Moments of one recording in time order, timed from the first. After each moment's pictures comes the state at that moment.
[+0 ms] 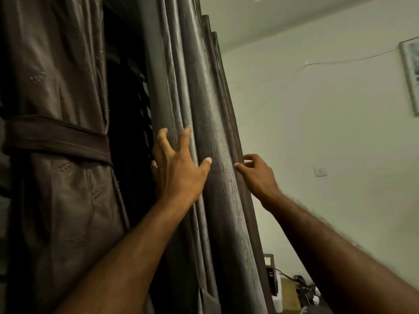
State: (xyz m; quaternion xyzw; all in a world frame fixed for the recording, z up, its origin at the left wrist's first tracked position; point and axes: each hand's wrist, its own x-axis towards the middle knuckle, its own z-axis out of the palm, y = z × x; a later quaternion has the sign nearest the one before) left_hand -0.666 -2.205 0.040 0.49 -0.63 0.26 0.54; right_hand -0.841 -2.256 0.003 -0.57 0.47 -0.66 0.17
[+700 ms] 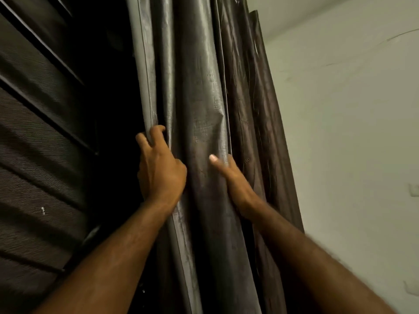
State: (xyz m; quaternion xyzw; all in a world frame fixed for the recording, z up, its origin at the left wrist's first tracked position) left_hand -0.668 -2.328 0.079 0.57 -0.46 0.34 0.59; right_hand -0.796 -2.423 0.033 -0.70 0.12 -0.56 0.43
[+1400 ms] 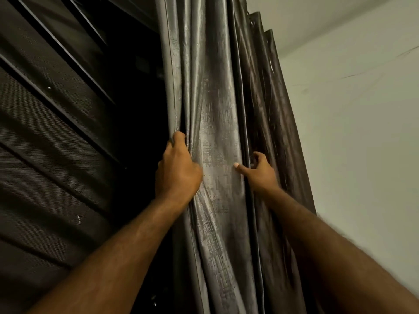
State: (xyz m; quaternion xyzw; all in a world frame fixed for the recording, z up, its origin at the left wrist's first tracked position) left_hand -0.662 -2.300 0.109 0.57 -0.53 0.32 0.54; right_hand -0.801 -2.466 0.082 -0.66 0.34 -0.63 0.25
